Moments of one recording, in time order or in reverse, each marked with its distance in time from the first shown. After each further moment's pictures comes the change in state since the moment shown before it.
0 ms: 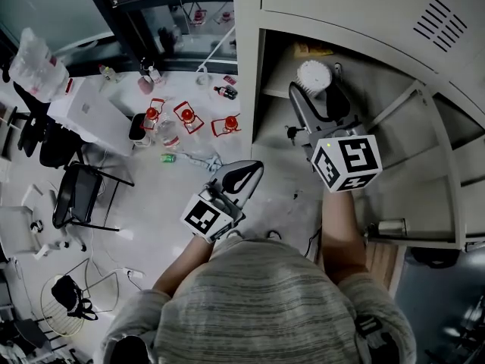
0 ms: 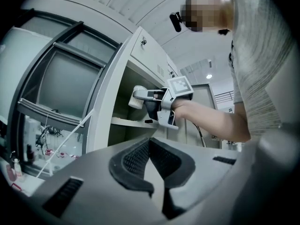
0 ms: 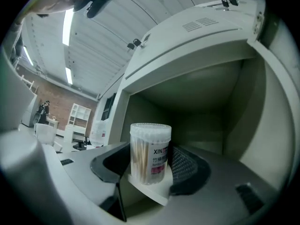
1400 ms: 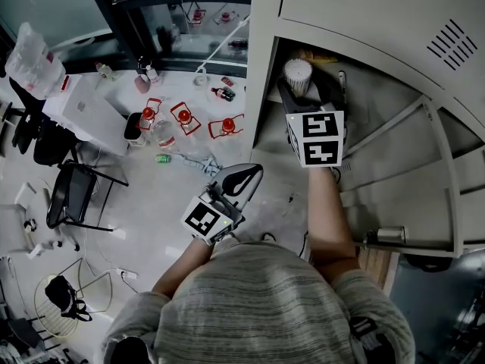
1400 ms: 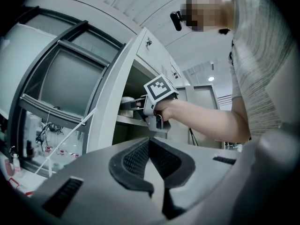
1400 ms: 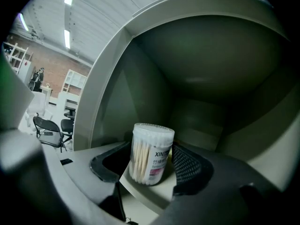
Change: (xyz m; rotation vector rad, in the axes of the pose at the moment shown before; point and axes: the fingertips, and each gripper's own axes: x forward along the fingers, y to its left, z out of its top) left arm -0.001 0.012 -0.011 -0.028 0.008 0.006; right arm 0.063 -0.006 -0.057 -0.204 0.314 -0.105
